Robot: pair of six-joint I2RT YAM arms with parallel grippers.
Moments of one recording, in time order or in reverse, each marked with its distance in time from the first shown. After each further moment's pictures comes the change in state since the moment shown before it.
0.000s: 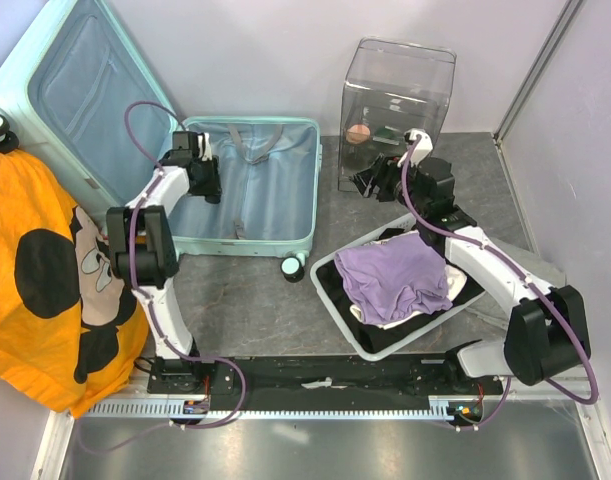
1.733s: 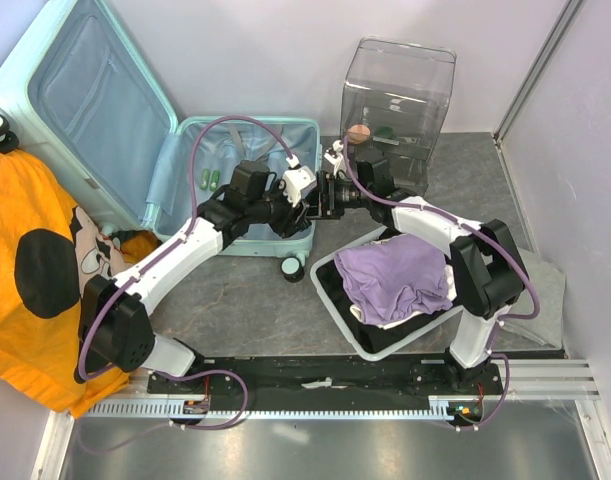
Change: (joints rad) left arm -0.551 -0.598 -0.405 0.123 0.361 0.346; right arm 0.147 0.452 0.298 -0.126 -0.581 0.177
